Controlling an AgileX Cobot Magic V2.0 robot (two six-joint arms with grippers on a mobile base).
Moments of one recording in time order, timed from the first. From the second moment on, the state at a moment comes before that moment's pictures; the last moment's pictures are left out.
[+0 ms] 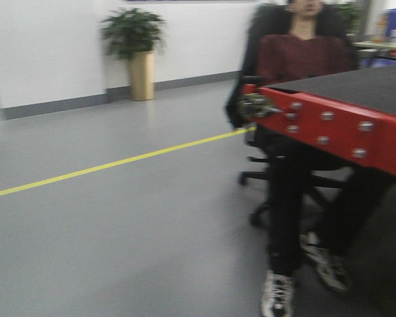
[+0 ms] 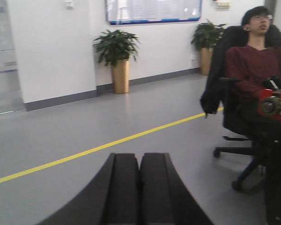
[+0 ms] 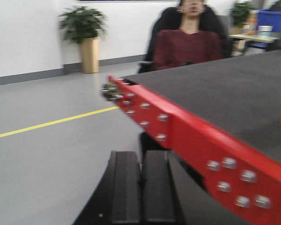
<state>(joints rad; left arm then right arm) 0.03 0.00 0.00 -0.01 0.03 0.10 -0.07 0.00 0.00 0.10 0.12 -0.03</state>
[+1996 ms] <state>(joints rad) 0.03 0.00 0.00 -0.01 0.03 0.10 -0.07 0.00 0.00 0.10 0.12 -0.03</state>
